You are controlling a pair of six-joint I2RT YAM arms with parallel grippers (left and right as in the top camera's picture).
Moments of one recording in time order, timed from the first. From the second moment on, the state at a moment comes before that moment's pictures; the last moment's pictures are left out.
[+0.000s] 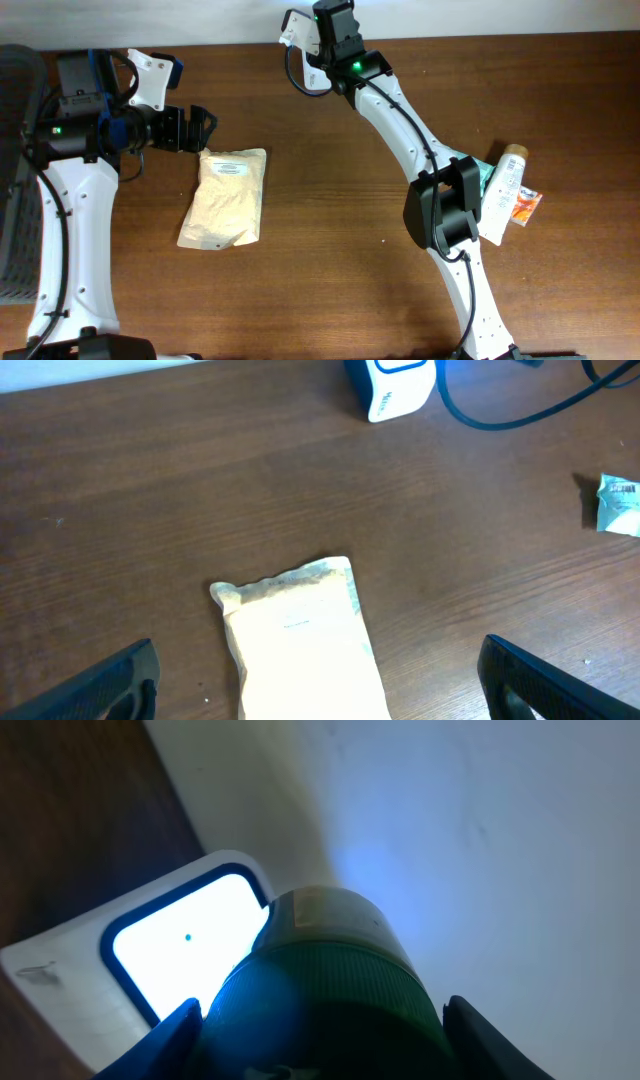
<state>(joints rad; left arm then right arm) 0.13 1.58 1.60 -0.95 0.40 0.27 0.41 2.56 2.45 -0.41 0.23 -1.00</state>
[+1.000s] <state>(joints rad) 0.13 1.58 1.60 -0.95 0.40 0.27 0.38 2.56 2.45 -0.33 0.16 -1.21</state>
